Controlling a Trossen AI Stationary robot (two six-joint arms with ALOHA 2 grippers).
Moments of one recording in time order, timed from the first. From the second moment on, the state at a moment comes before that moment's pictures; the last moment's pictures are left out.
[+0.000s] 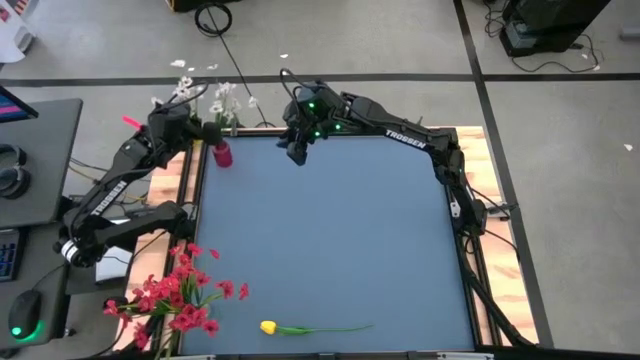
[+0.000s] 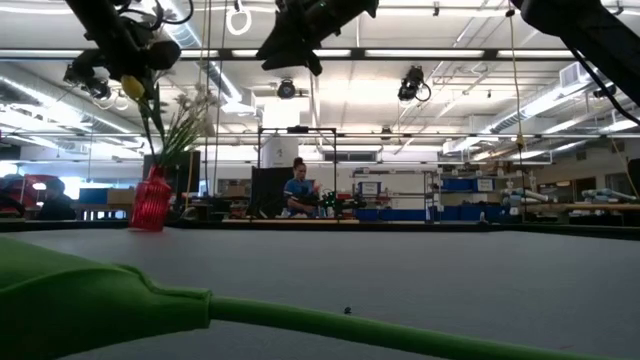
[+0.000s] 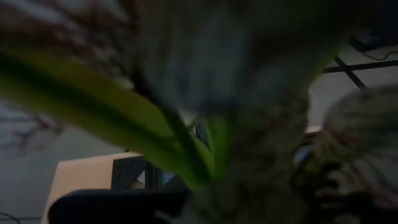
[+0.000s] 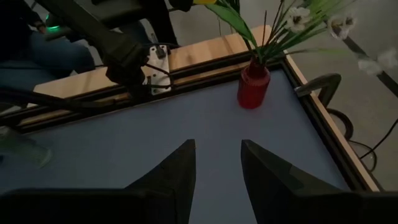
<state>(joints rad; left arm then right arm) 0.93 0.78 0.93 -0.72 -0.40 -0.29 -0.34 2.15 2.33 -0.78 -0.26 0.06</state>
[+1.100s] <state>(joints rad) 0.93 0.87 1.02 -0.80 -0.44 -0.30 -0.32 2.15 2.33 -0.71 -0.29 0.06</state>
